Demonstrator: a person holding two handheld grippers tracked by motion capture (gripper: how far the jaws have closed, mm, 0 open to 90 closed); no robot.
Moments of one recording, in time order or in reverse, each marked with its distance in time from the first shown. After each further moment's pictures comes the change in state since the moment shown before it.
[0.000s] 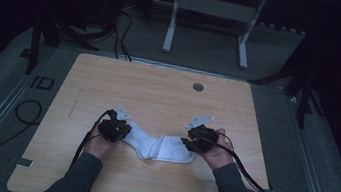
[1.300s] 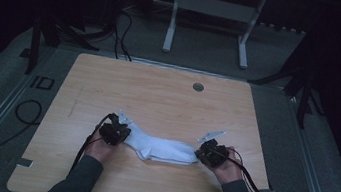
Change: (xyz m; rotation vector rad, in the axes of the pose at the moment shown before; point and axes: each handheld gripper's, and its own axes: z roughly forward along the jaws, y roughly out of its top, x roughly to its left) left arm -0.007 -0.009 0.005 0.020 0.015 -0.003; right arm -0.006 -0.057 0.009 0.092 0.049 0.117
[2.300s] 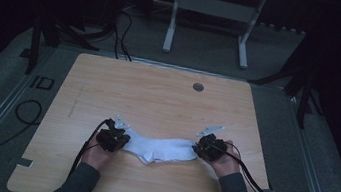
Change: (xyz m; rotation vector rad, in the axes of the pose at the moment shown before) left arm -0.009 -0.011 -0.013 0.007 -0.055 -0.031; right arm -0.009 0.013 0.007 -0.051 -0.007 -0.027
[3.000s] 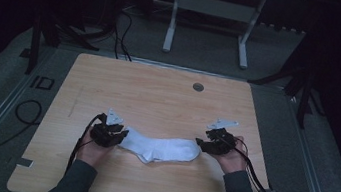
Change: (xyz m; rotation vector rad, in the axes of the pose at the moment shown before) left arm 0.016 0.002 -0.021 -0.116 0.047 -0.025; right arm -0.019 0.004 -0.024 -0.130 -0.061 0.095
